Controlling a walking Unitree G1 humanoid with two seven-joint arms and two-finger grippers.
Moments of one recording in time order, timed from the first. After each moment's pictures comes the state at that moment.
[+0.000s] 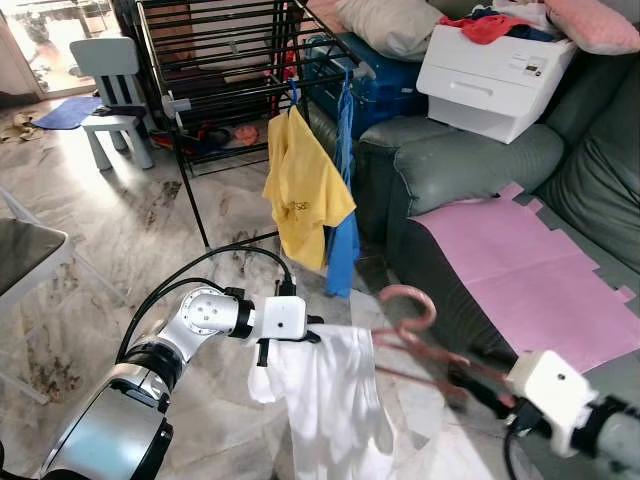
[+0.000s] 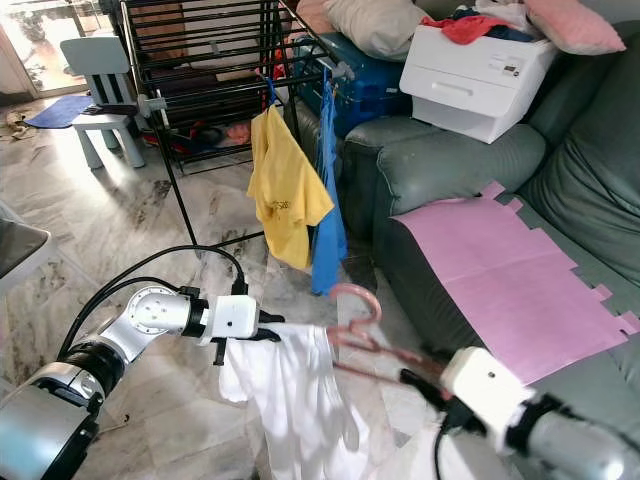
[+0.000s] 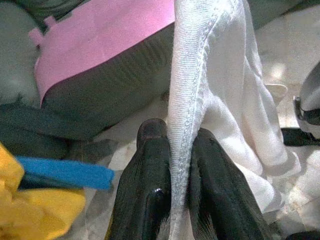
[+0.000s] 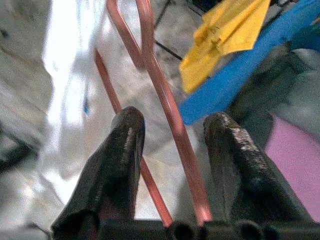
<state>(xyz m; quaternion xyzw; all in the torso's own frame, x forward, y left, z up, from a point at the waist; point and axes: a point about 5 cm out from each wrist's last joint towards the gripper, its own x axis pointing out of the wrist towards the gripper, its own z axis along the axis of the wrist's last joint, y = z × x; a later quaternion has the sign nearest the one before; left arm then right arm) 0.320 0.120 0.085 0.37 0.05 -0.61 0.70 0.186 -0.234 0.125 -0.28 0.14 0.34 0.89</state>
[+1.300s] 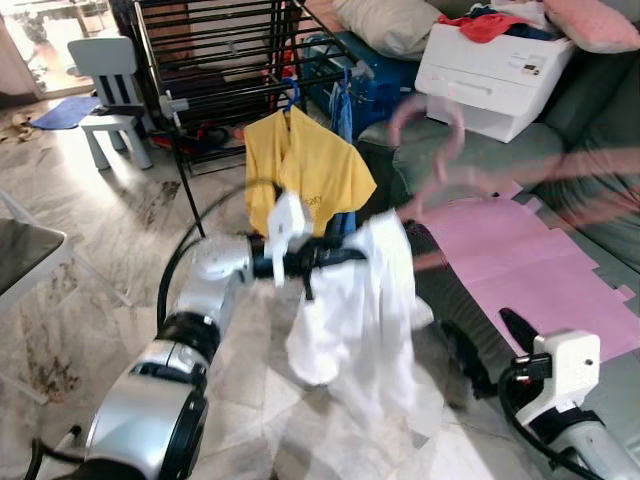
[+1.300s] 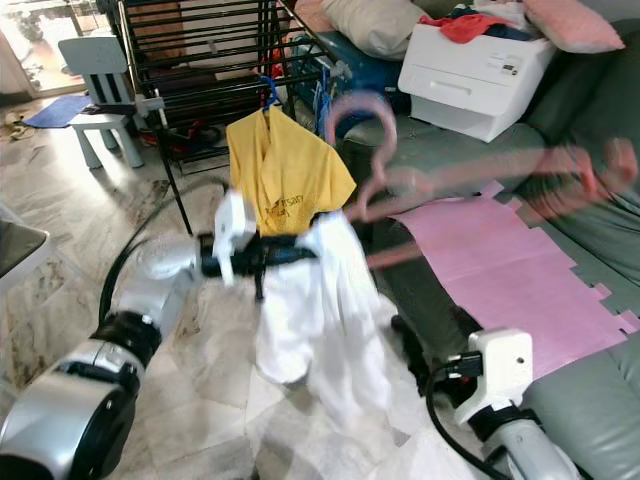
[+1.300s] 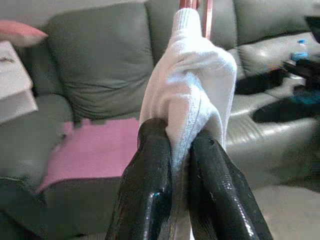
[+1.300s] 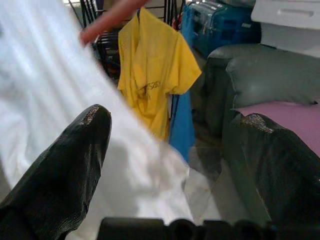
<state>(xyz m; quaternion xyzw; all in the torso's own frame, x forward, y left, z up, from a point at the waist) 0.344 0.084 0.155 0.08 -0.07 -0.64 0.76 0.193 -0.207 0.112 0.02 0.03 0.13 0.99</state>
